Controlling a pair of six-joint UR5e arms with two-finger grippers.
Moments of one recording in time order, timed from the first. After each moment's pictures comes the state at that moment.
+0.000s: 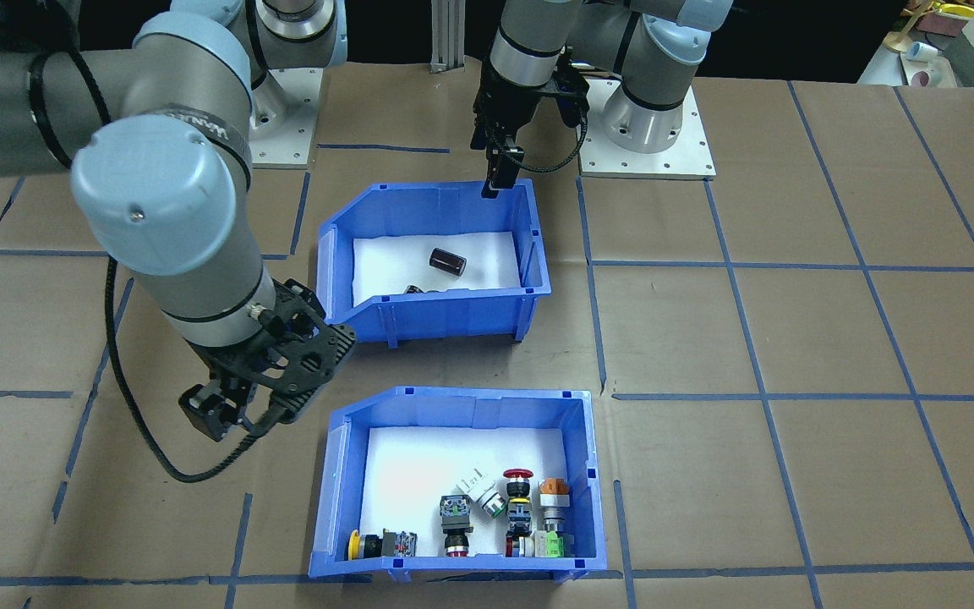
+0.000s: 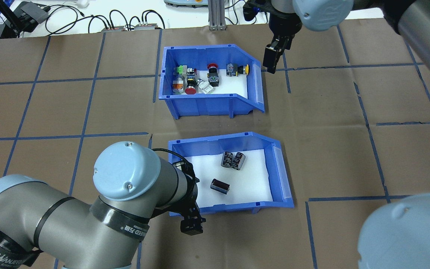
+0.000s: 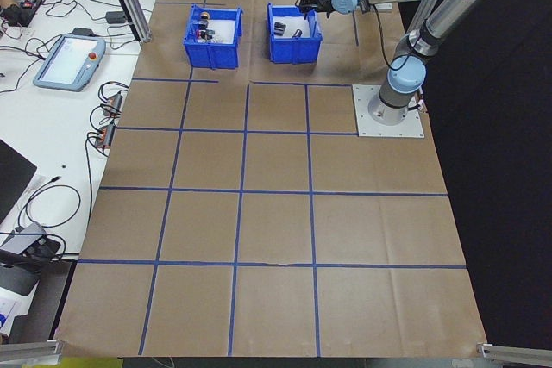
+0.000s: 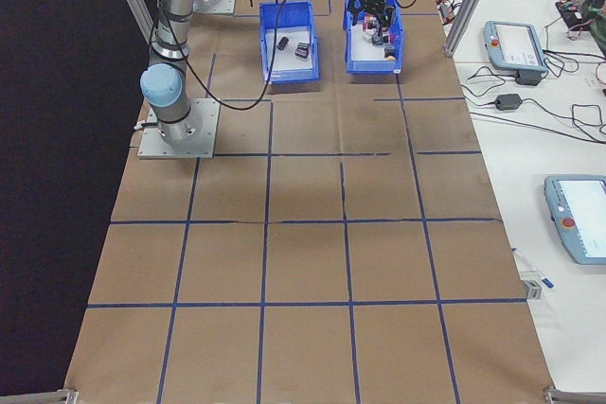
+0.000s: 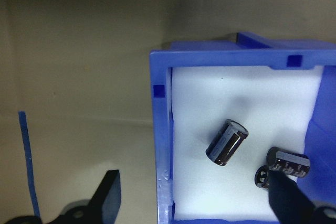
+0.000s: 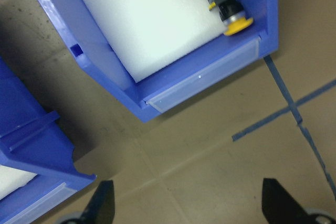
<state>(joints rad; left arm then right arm) -1.99 -1.35 -2.23 -1.01 1.41 -2.18 1.73 -1.12 1.24 -1.67 -1.61 -0.92</state>
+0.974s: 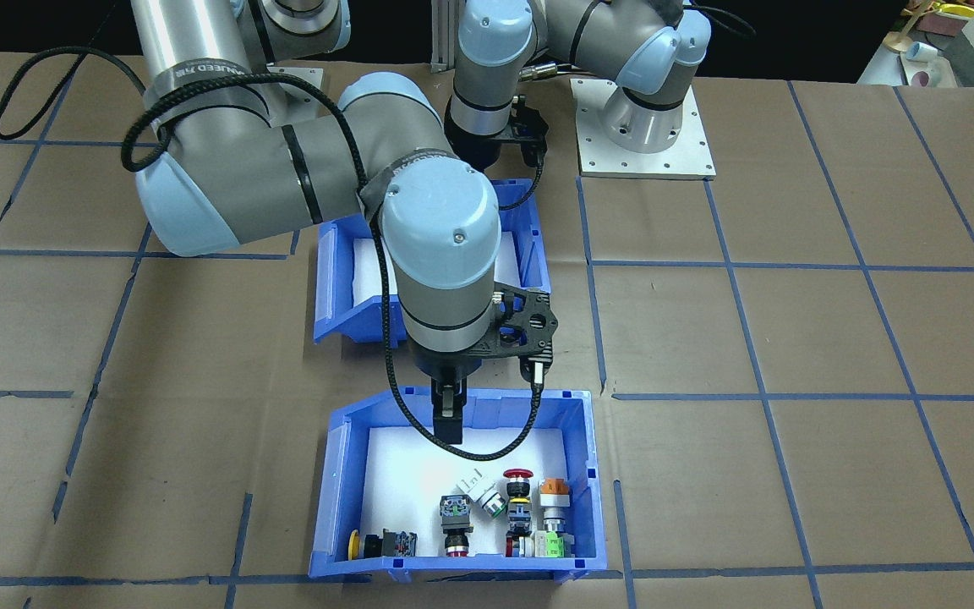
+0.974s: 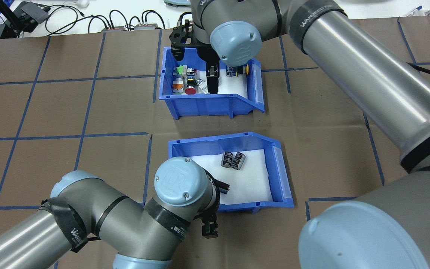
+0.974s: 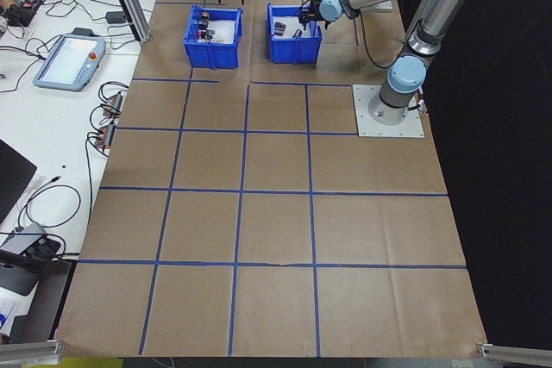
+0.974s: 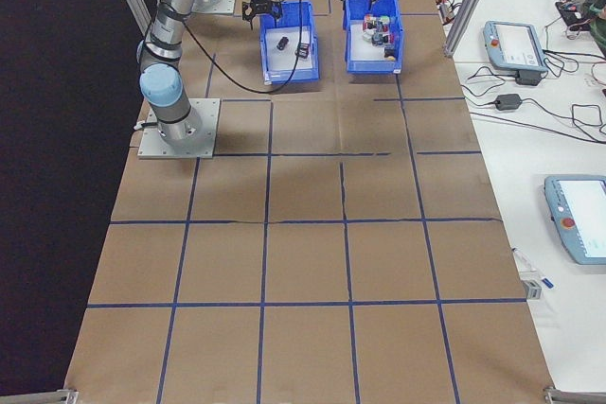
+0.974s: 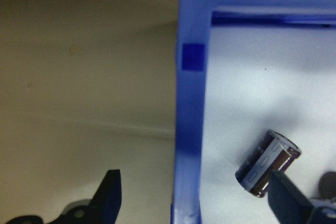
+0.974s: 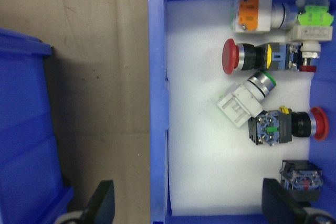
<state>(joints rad) -2.11 -1.56 -2.25 -0.85 1.51 -2.22 1.95 -1.00 1.19 -1.79 -1.55 -1.18</state>
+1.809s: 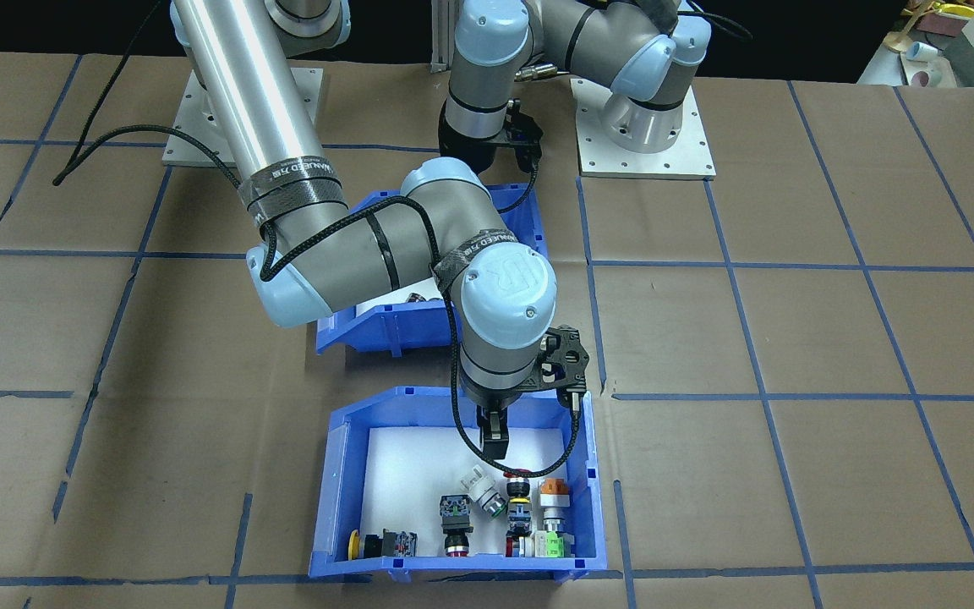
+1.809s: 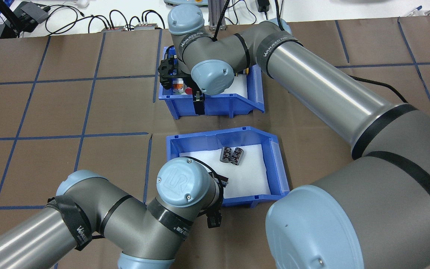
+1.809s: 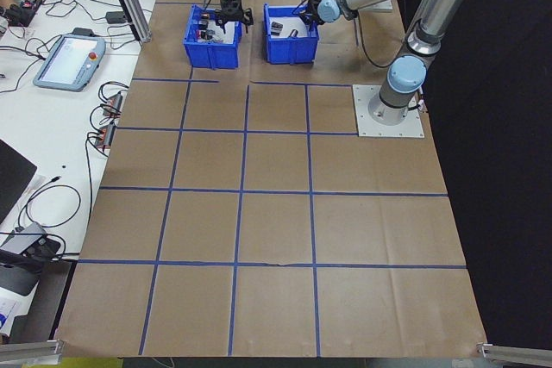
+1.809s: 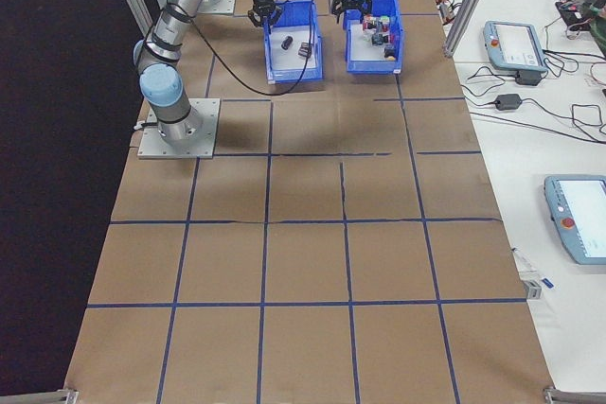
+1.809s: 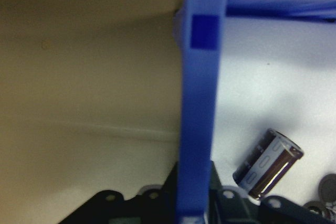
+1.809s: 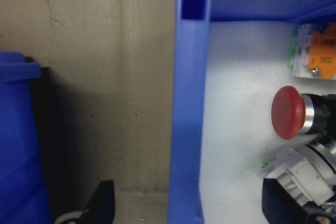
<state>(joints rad) -2.12 -1.57 -2.24 -0.77 1.50 -2.23 2.01 -0.88 1.23 -1.89 -1.56 -1.17</state>
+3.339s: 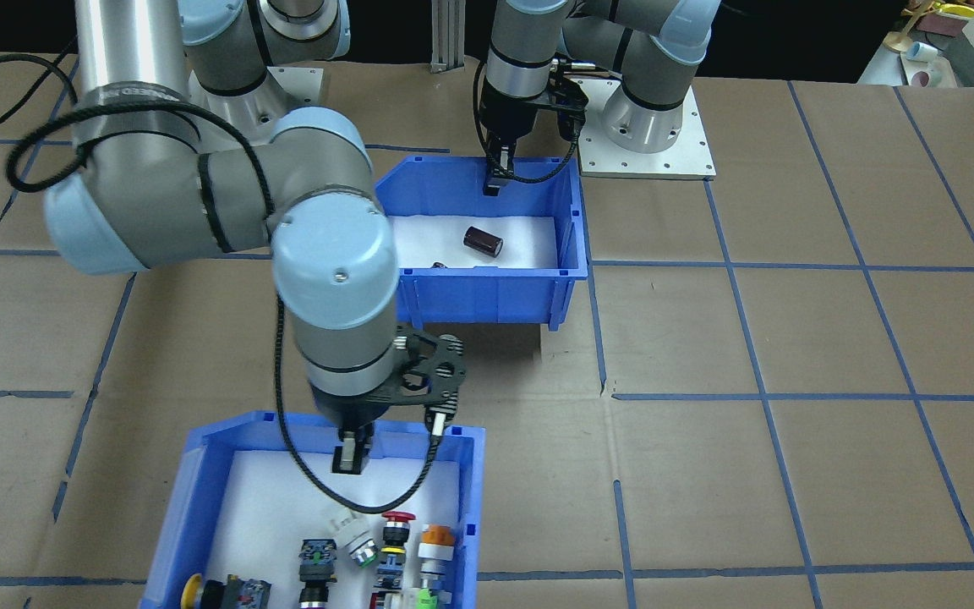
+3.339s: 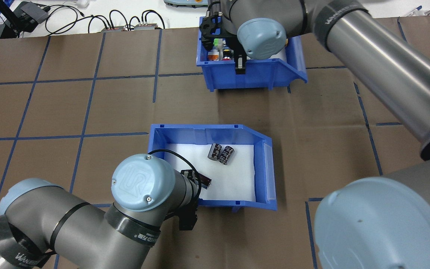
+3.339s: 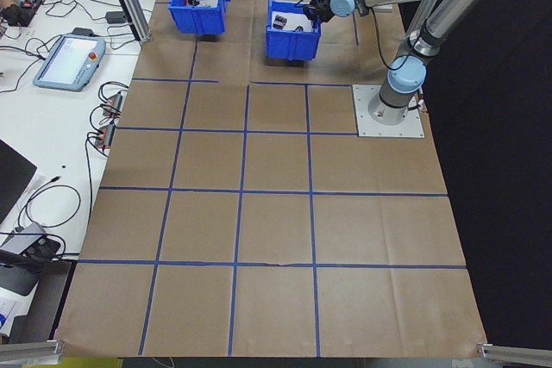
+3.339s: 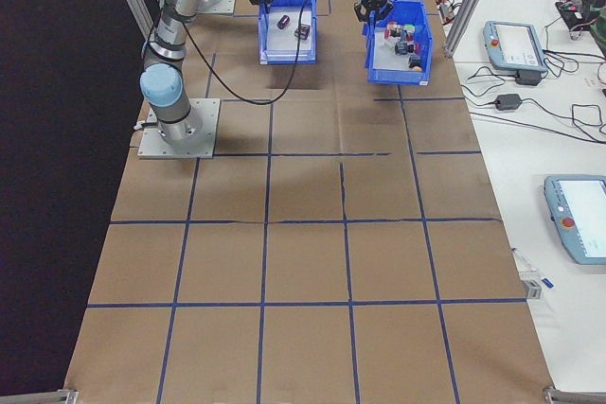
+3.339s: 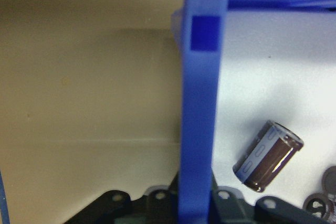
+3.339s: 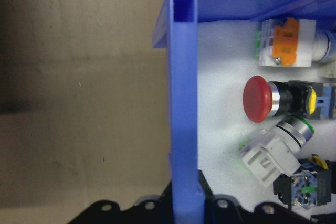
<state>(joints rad) -1.99 -1.35 -2.27 -0.98 1.52 -1.97 1.80 -1.04 1.24 -1.85 -1.64 -1.28</state>
